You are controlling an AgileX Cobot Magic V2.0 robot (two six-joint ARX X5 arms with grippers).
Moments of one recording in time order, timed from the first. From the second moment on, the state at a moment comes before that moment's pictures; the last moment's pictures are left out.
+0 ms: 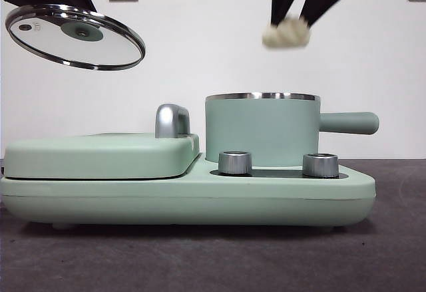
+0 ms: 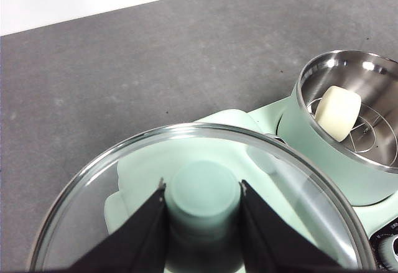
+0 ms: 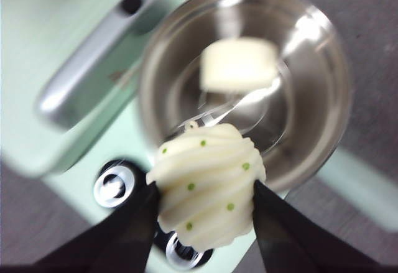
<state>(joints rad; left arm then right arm) -0.30 1.15 1.06 -0.41 0.18 0.06 0.55 1.56 1.61 -1.05 -0.08 -0.03</state>
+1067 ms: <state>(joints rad) -0.30 1.15 1.06 -0.42 0.18 0.06 0.49 1.45 1.53 -0.75 -0.17 -0.07</state>
